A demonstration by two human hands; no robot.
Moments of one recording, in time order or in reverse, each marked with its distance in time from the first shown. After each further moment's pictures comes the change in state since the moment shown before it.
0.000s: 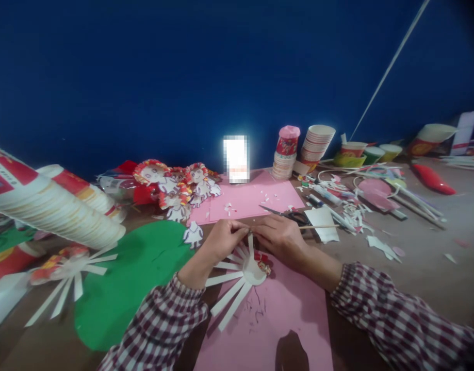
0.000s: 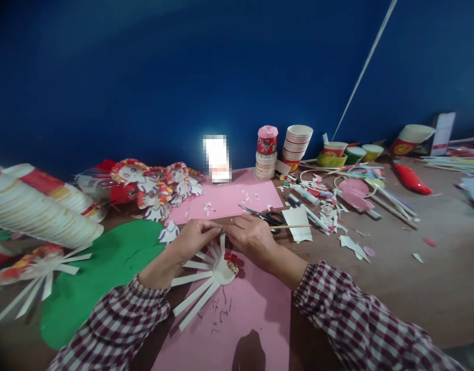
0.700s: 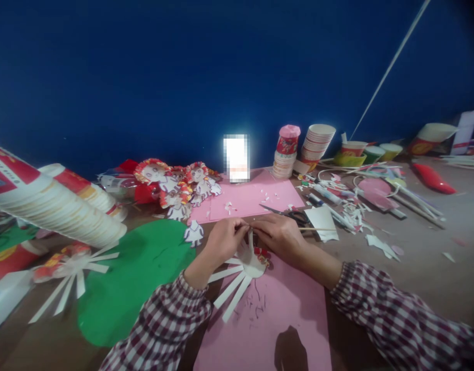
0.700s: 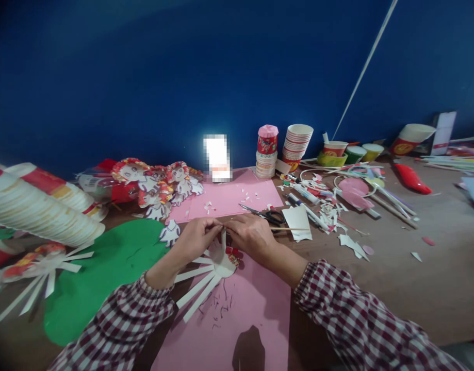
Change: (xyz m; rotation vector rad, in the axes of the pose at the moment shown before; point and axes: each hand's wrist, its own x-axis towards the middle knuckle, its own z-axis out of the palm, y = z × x) left_hand -0.002 -0.001 0.004 0.317 0.107 0.122; right_hand 0.002 0.003 0.005 0.027 -0.076 0.115
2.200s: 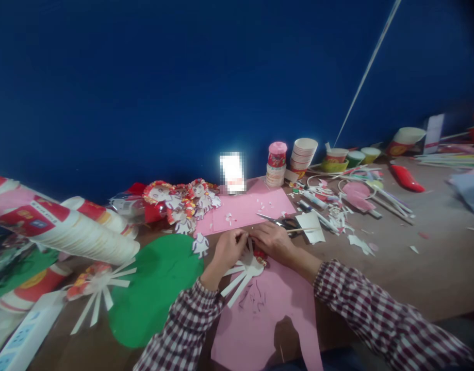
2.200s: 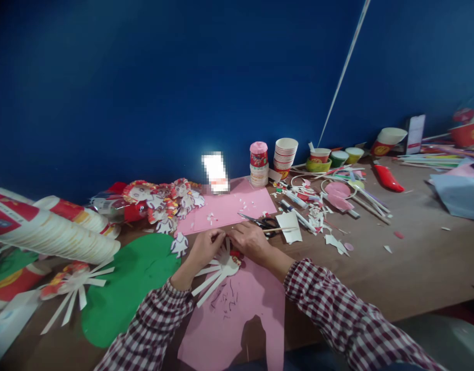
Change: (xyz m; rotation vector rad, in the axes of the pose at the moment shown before) left_hand 0.004 -0.002 0.006 0.002 0.021 -0.044; right_hand 0.001 0.006 0.007 -0.042 0.018 -0.060
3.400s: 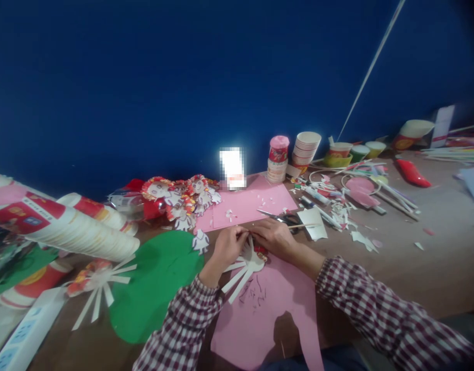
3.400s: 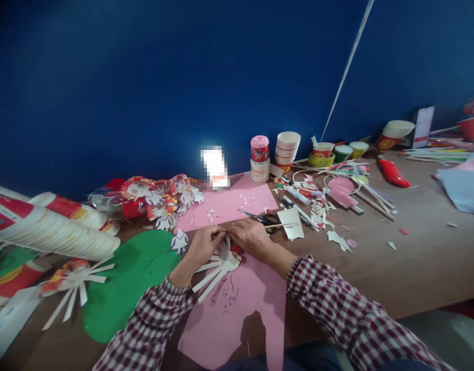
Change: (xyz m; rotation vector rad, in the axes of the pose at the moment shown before) left_hand 0.000 -0.005 -0.001 -0.050 -0.026 0.042; right_hand 0.000 0.001 0.003 0.029 0.011 0.074
